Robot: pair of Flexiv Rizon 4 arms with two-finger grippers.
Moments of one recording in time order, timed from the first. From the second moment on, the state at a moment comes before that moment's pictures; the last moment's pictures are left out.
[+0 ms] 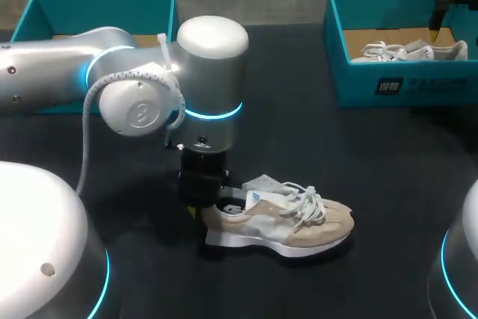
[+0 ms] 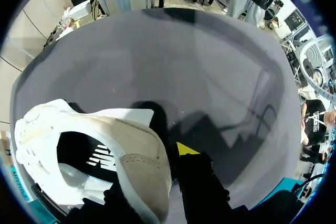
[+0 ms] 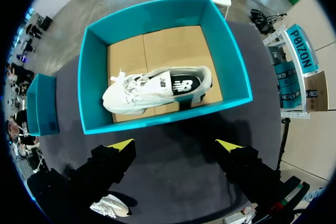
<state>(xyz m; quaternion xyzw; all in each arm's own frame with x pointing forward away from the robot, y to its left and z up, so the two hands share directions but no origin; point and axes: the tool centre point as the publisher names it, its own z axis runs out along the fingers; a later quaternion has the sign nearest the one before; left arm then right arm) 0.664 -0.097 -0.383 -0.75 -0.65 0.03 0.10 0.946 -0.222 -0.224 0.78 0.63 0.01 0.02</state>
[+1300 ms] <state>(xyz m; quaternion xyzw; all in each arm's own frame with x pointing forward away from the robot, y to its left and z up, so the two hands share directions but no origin) 0.663 -0.092 -0.393 -0.73 -0.67 -0.02 0.11 0.946 -0.222 -0.224 0.78 0.63 0.01 0.02</state>
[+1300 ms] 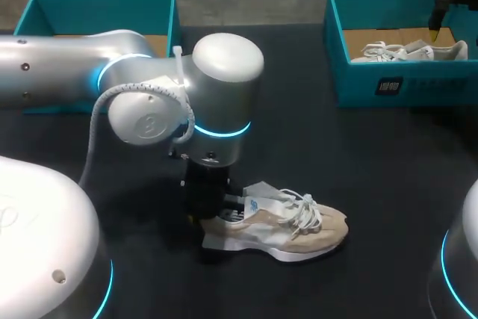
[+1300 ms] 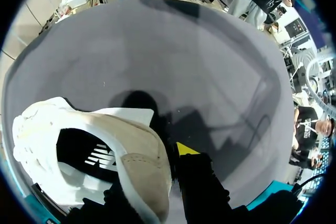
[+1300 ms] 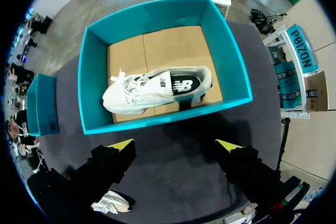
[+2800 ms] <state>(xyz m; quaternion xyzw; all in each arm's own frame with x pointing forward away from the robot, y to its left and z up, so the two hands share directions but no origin) 0.641 -0.088 -0.292 -0.64 -0.75 0.12 0.07 0.946 -0.222 -0.224 0.78 0.63 0.01 0.02</state>
